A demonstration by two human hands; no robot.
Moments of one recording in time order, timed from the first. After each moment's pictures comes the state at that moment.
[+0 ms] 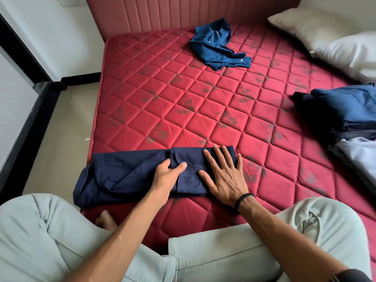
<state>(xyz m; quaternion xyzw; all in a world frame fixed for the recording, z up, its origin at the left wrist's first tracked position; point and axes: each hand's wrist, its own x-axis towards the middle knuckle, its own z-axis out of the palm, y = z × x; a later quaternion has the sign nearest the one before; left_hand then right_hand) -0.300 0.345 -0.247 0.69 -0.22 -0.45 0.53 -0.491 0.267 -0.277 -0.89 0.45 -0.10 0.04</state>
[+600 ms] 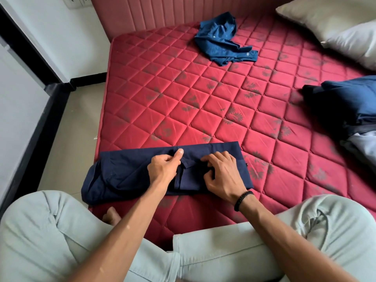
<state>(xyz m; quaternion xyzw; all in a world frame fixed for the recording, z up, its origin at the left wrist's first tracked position) -0.283 0.336 -0.230 0.83 -0.22 -0.30 0.42 -0.466 0.274 -0.262 -0.86 0.39 -0.27 0.17</state>
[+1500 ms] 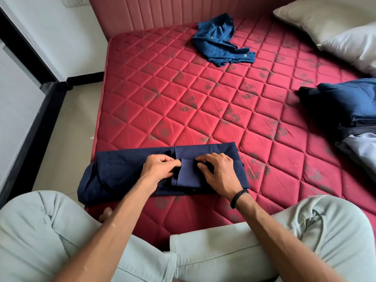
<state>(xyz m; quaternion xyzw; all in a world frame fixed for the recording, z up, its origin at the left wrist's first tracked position) -0.269 0.339 -0.223 0.79 -0.21 -0.41 0.41 -0.461 0.264 -0.268 -0.83 0.42 -0.27 0.24</state>
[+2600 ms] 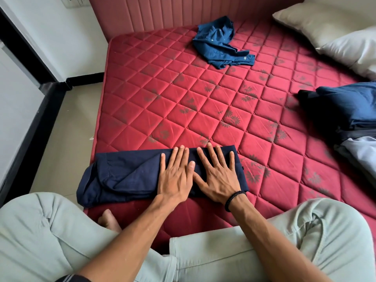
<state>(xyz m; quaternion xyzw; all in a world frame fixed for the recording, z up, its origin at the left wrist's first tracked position) -0.305 0.336 -0.289 0.78 -0.61 0.00 0.13 -0.463 0.269 -0.278 -0.88 0.45 -0.09 0.09</state>
